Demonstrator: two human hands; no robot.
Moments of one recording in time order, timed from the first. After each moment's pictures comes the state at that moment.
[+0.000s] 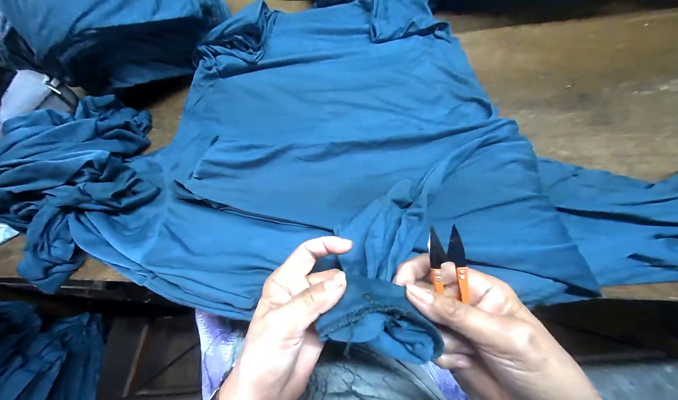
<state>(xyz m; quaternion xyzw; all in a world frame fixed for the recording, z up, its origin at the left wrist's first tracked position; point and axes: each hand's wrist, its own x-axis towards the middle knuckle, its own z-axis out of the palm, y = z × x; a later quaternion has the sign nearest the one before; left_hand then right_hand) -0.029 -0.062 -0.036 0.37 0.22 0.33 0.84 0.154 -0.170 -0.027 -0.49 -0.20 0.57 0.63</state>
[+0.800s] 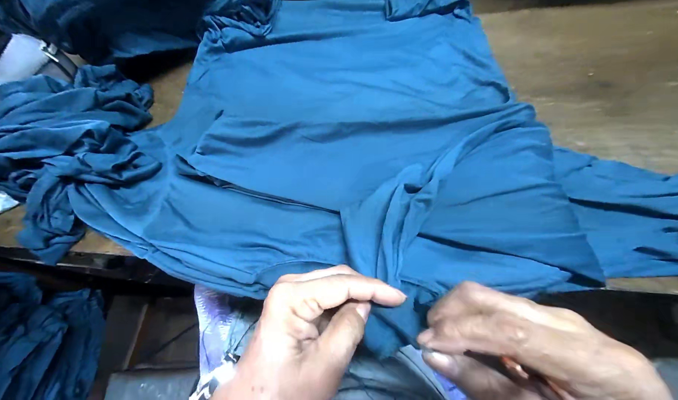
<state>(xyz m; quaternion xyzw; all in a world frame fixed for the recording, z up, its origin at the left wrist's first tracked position) -0.043 -0.084 -0.022 0.70 0.23 0.31 0.61 0.174 -0.199 -0.045 -0.46 -0.66 0.26 0.54</state>
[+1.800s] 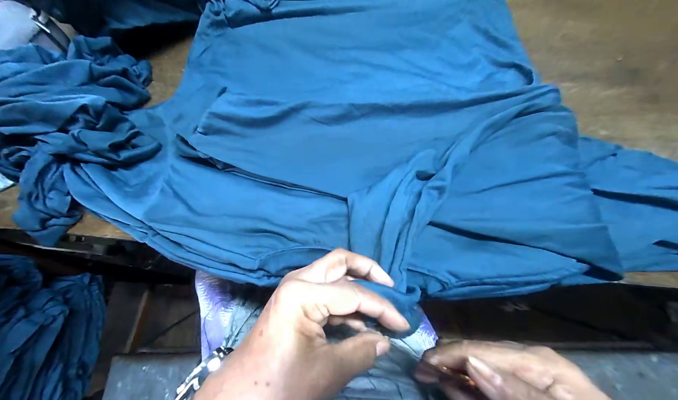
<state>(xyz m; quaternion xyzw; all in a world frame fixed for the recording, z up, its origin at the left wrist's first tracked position) -0.051 -0.077 -0.031 0.70 0.20 0.22 0.65 0.183 -0.253 -0.064 -0.49 -0.47 0.60 0.43</state>
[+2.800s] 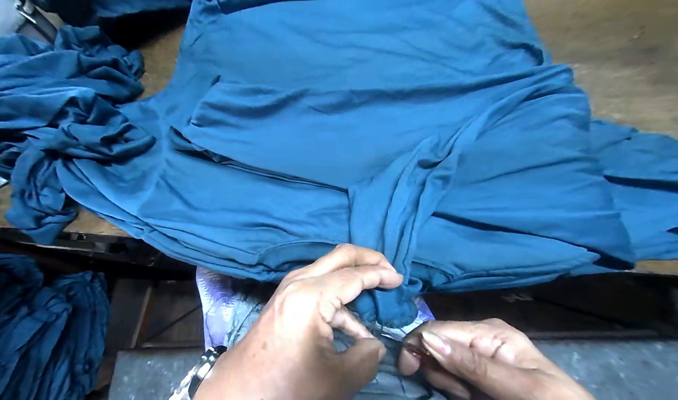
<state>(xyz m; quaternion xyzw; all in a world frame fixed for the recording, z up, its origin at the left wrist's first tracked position) -0.050 -0.078 -0.023 0.75 0.22 0.21 0.59 0.157 -0.234 -0.062 -0.49 -0.35 0.66 0.46</state>
